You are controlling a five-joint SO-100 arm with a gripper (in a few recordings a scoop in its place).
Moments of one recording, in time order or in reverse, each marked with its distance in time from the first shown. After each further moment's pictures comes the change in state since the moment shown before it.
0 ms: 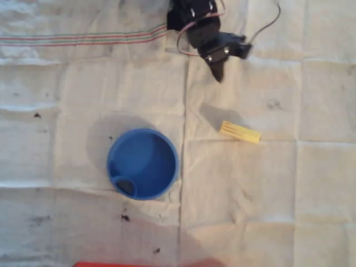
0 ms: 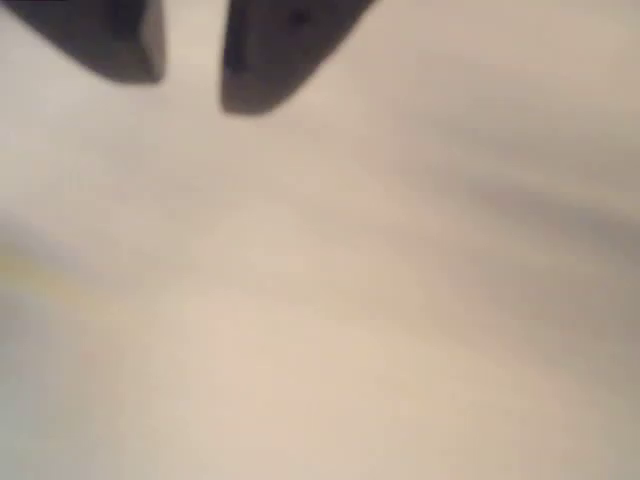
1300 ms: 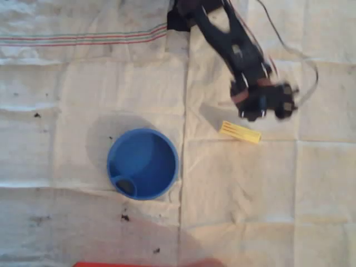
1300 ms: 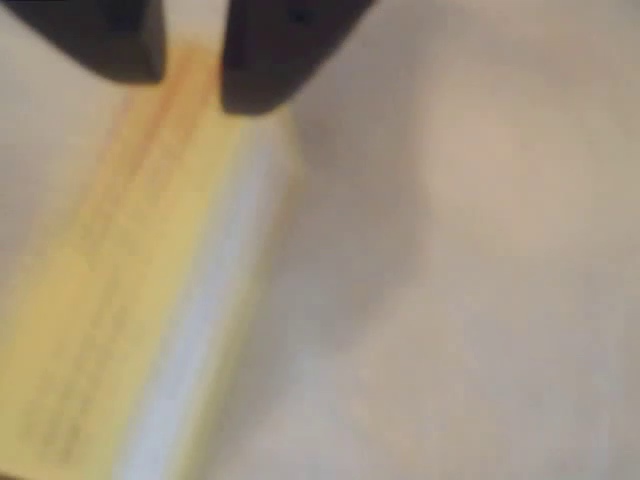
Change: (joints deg) arm -2.9 -98.8 -102.9 43.8 39.2
